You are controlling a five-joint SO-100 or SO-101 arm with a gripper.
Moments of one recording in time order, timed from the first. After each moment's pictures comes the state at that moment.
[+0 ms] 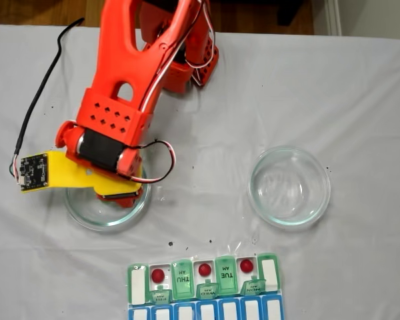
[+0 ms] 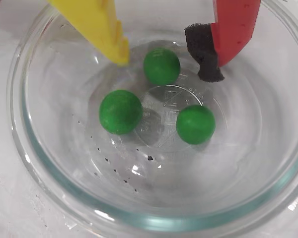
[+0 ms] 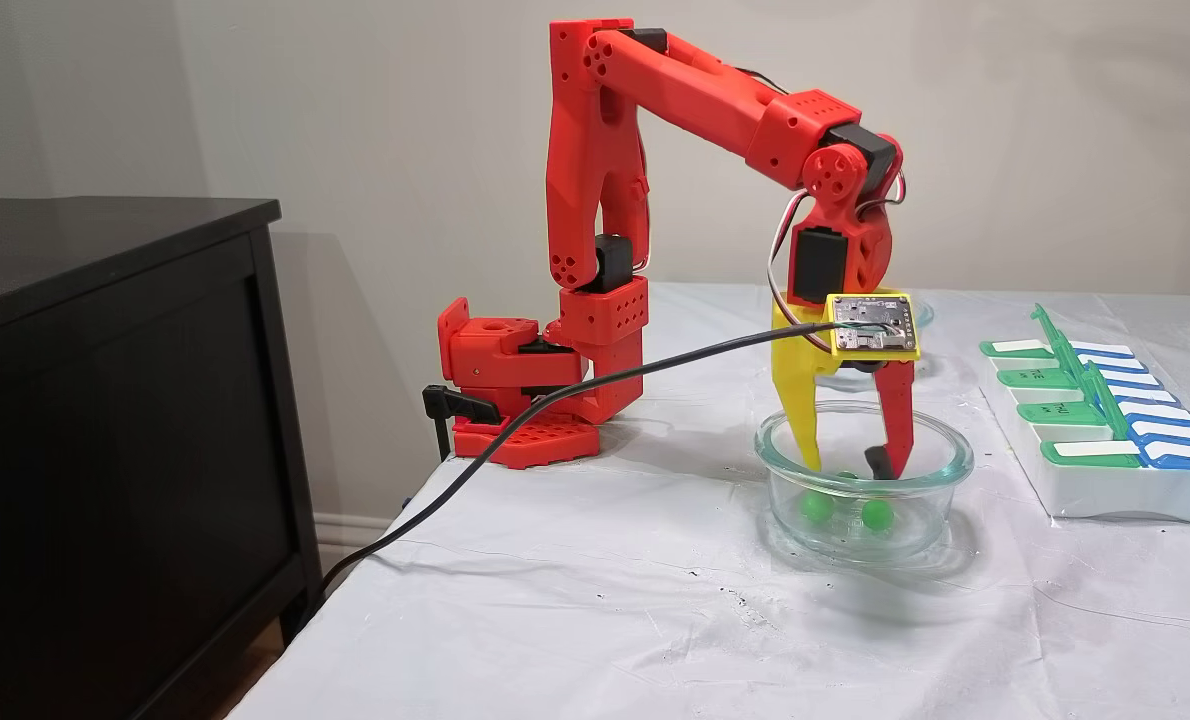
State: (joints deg) arm 23.1 110.6 118.7 65.9 -34.0
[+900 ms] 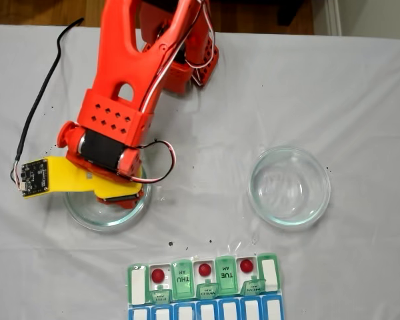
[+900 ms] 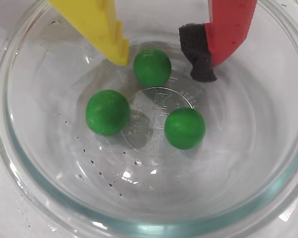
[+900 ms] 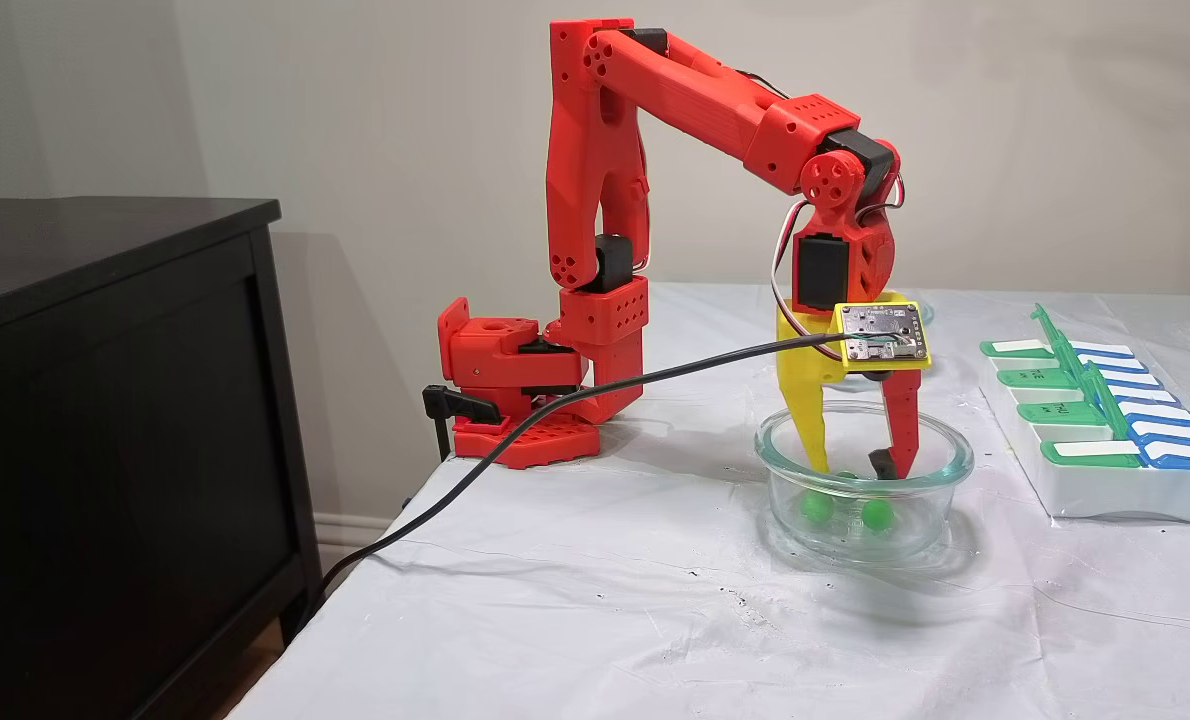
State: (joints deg) arm 23.1 110.6 119.4 61.9 -35.8
